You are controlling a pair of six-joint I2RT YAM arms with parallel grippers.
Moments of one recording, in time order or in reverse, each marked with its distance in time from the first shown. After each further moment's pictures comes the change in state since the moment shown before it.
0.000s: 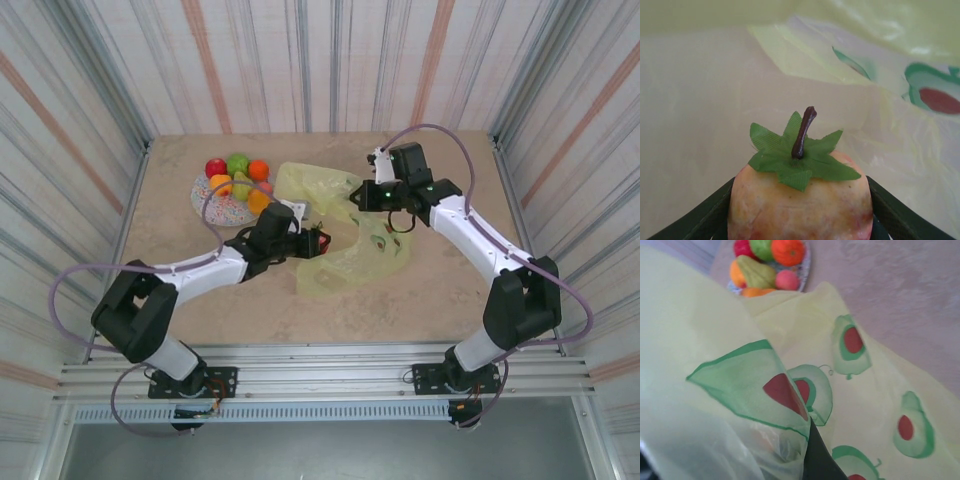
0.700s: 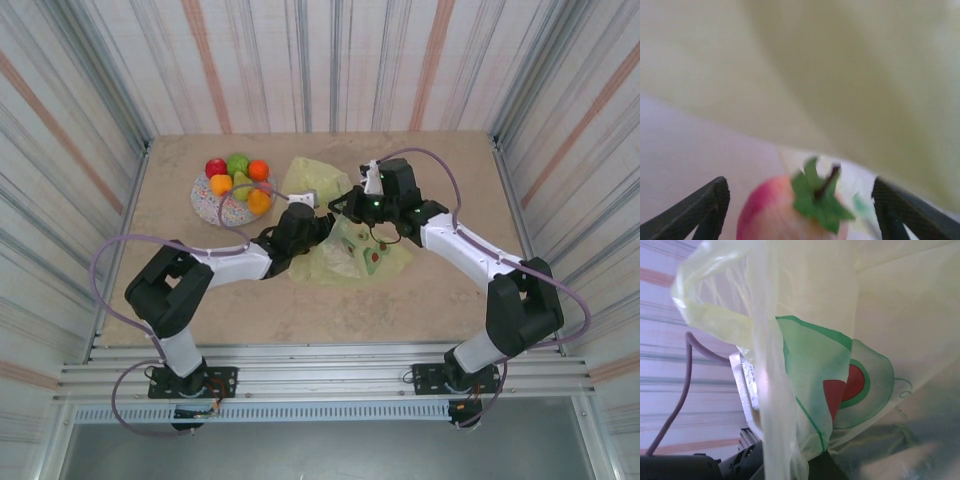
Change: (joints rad) left arm -0.072 0.195 0.080 0.271 -0.225 -0.239; right arm 0.071 -0.032 -0.192 0.362 -0.101 0.466
